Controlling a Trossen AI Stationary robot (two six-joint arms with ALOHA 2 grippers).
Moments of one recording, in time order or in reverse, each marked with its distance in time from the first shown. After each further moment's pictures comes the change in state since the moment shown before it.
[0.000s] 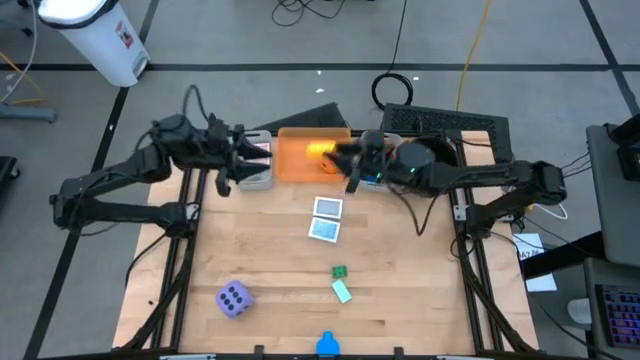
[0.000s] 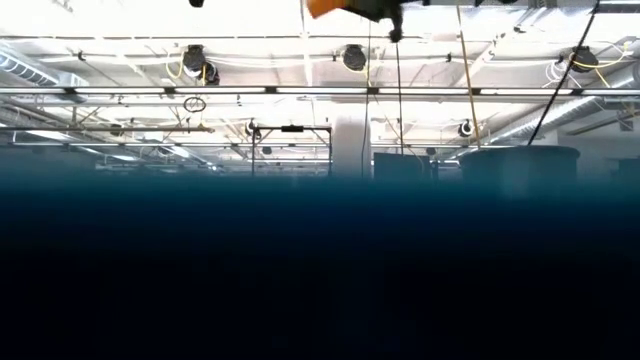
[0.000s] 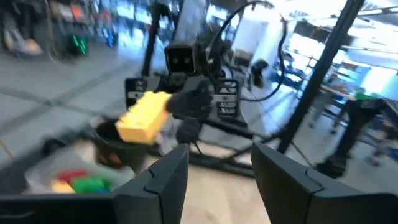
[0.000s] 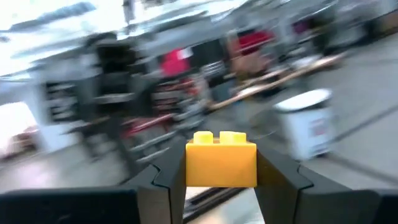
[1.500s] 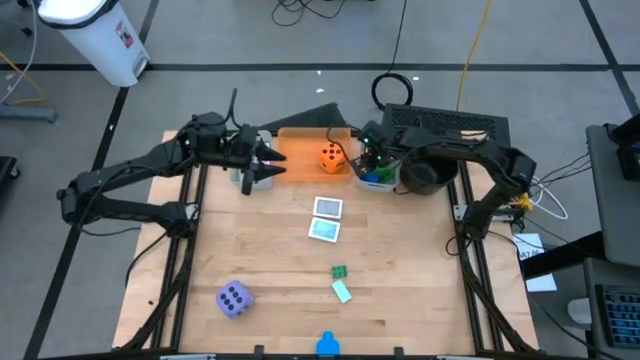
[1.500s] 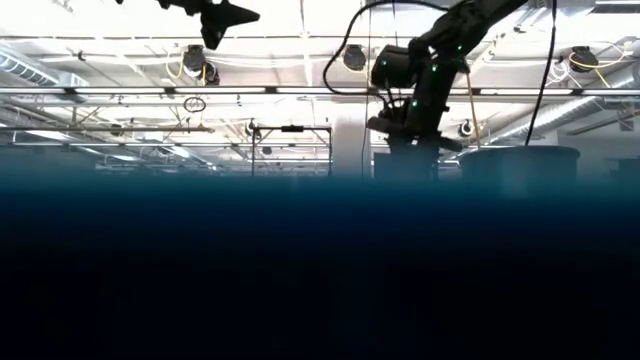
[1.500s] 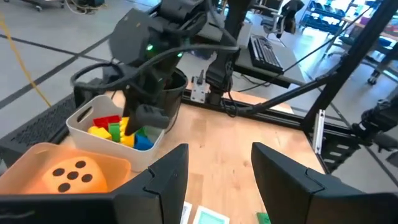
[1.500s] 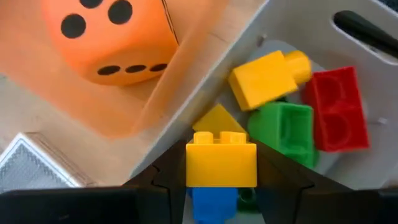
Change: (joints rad) left arm 0.067 0.140 0.000 -0.134 0.015 0.155; right arm -0.385 0.263 0.159 -1.181 -0.074 0.210
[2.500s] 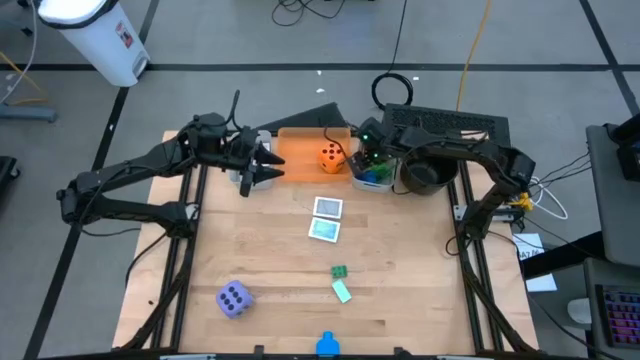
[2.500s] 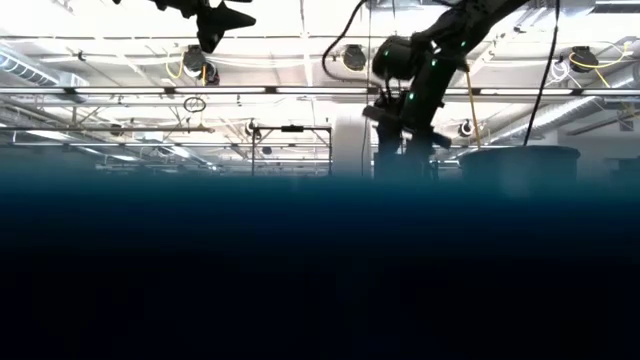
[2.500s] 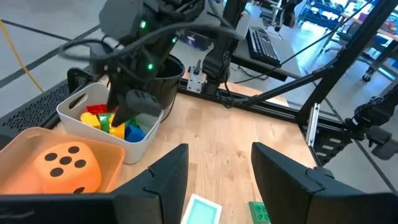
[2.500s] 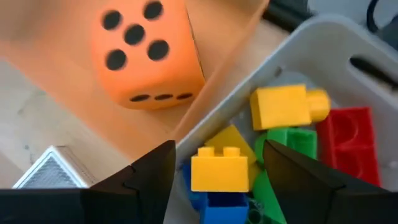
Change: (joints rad) left arm 0.000 -0.005 0.000 -0.048 0.017 -0.019; right arm -0.013 0.005 -0.001 0.111 -0.030 -0.062
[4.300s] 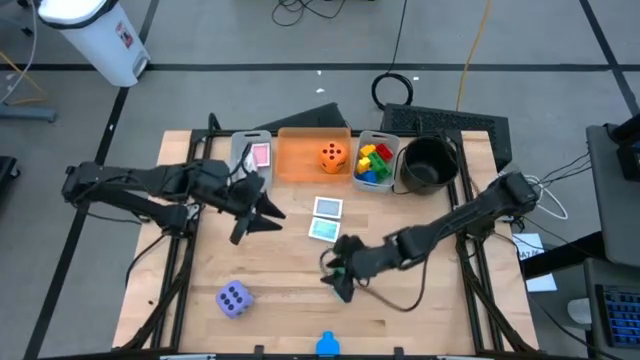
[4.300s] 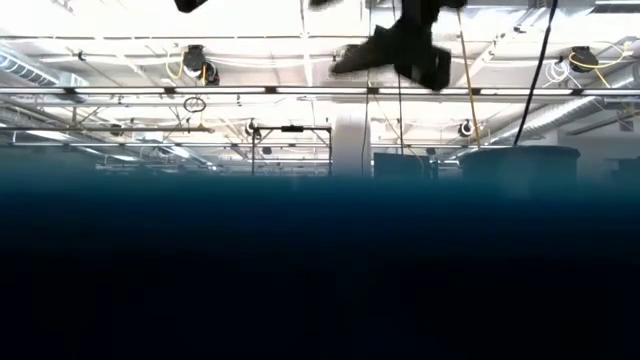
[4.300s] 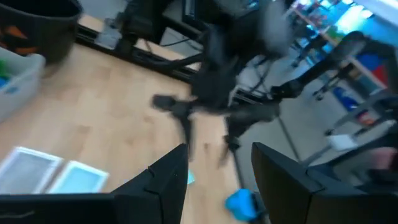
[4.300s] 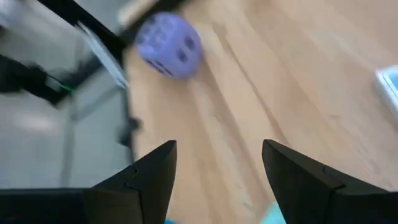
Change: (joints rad) left arm -0.482 0.003 0.000 -0.001 -0.193 -0.313; right arm 0.918 0.033 0.001 0.452 0.106 0.401
